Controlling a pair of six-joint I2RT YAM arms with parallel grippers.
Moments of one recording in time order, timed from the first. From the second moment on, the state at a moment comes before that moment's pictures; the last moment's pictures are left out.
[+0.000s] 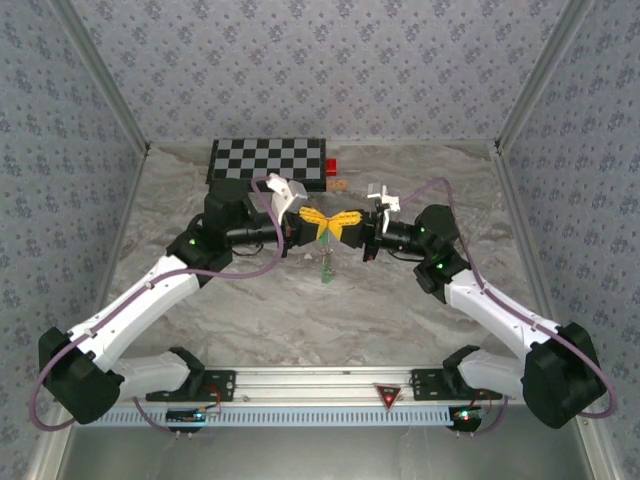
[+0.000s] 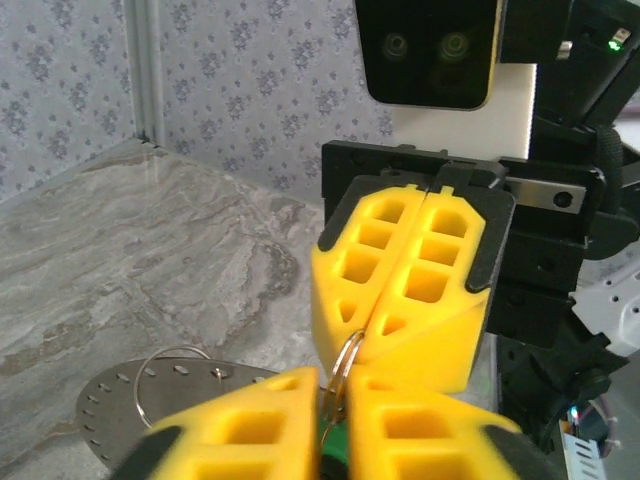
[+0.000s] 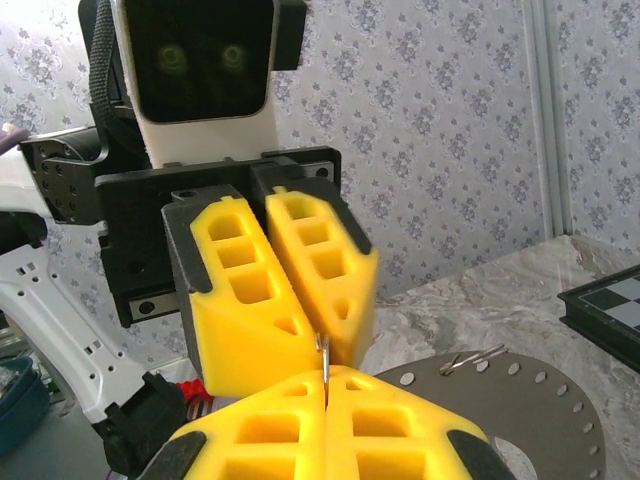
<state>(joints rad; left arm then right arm) -0.67 1.17 1.05 -0.11 0.64 -0.08 0.53 1.15 0.70 0.63 -0.84 0.38</state>
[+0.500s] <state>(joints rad) -0.67 1.17 1.07 -0.30 0.57 0.03 0.52 1.09 0.74 0.38 -0.78 0.23</state>
